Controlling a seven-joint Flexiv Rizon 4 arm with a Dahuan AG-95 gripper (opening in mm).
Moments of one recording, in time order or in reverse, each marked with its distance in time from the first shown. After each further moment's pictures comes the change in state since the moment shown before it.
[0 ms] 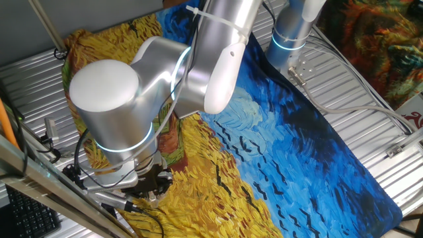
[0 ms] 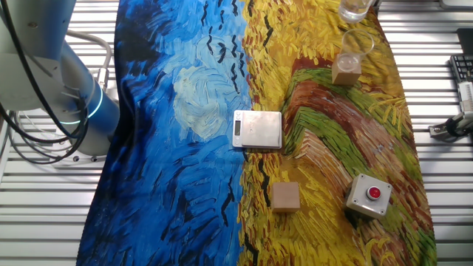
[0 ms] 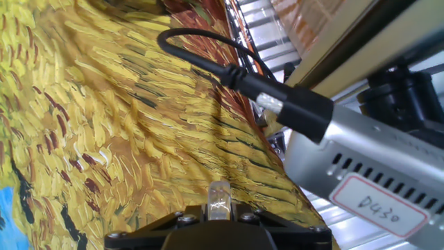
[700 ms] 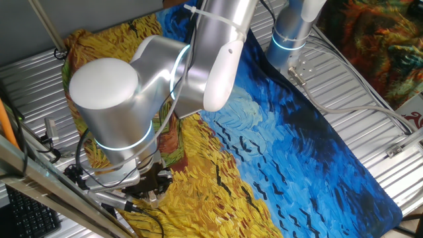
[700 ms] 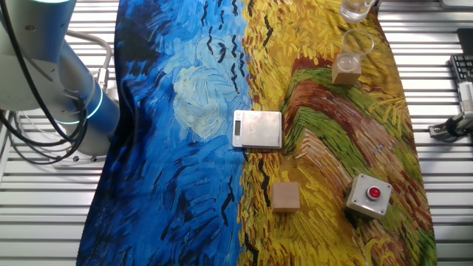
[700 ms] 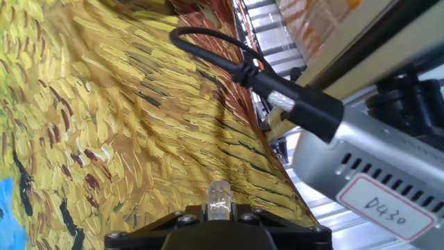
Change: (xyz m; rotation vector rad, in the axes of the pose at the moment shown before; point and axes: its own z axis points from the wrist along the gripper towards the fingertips) arm 0.000 0.000 0.000 -0.001 -0.011 -0.065
